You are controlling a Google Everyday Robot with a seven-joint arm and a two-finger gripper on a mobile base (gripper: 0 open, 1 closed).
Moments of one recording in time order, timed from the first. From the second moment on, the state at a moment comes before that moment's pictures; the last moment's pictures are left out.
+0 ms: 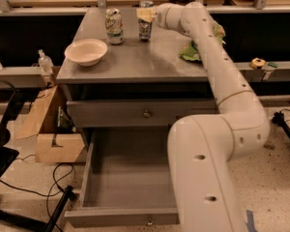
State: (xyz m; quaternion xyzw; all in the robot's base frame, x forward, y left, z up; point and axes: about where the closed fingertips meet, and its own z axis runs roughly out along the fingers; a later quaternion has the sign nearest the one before) arm 0.980 -0.041 0.925 -0.20 0.72 0.22 0.62
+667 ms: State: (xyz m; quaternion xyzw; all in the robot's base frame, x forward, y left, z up) arm 0.882 -0.096 1.026 -0.22 0.69 0.25 0.65
